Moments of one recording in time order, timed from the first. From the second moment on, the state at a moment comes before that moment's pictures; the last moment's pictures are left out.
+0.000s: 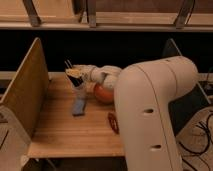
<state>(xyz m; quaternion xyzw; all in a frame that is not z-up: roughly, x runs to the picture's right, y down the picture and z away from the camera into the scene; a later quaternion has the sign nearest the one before) -0.185 -0.110 0.805 -0.18 -0.52 0.49 0.68</state>
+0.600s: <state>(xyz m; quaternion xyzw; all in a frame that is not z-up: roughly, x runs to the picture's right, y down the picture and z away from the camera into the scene) -0.185 -0.114 0.829 -0.18 -0.53 0.48 0.68</state>
